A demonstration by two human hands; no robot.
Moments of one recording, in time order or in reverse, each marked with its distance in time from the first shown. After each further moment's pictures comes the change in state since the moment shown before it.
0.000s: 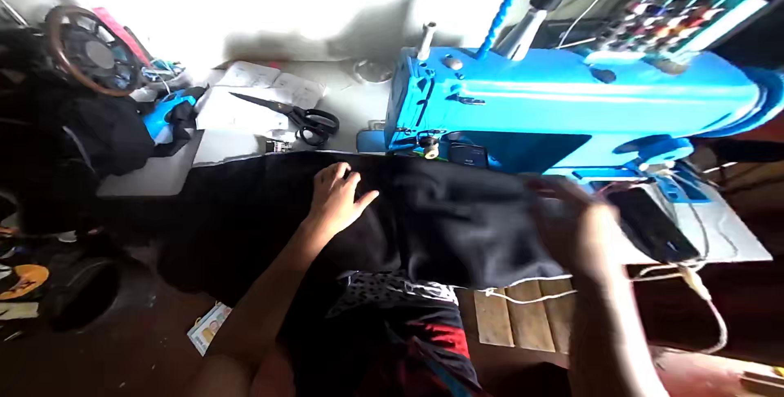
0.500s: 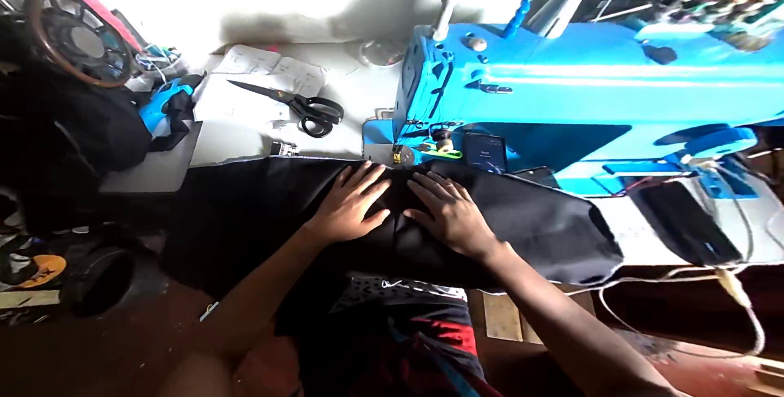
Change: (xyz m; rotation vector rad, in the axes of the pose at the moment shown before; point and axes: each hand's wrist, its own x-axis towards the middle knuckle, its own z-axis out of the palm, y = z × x) left_hand -0.008 -0.017 0.023 0.031 -0.074 0.387; right_hand 0.031 -0.018 0.143 -0.056 -0.263 -0.350
